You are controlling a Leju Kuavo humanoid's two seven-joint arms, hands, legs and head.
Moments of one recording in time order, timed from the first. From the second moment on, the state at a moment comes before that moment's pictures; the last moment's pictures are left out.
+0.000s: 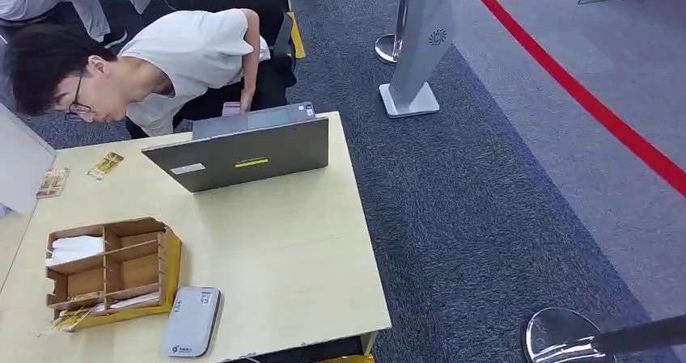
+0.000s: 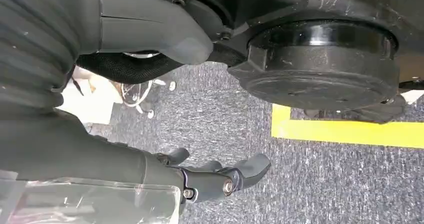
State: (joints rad) left arm 0.39 -0.33 0.75 -1.85 -1.35 0.25 -0.31; right arm 0.39 -0.40 0.94 -1.34 -0.52 -0.69 0.44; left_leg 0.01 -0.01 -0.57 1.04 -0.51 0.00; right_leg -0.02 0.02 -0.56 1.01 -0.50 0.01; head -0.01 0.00
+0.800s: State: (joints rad) left arm 0.27 -0.14 0.33 -1.60 -1.45 0.35 0.10; right arm 0.29 -0.42 1.09 -1.31 -0.62 -0.69 0.39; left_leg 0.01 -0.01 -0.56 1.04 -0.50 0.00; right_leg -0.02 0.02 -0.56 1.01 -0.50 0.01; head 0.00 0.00
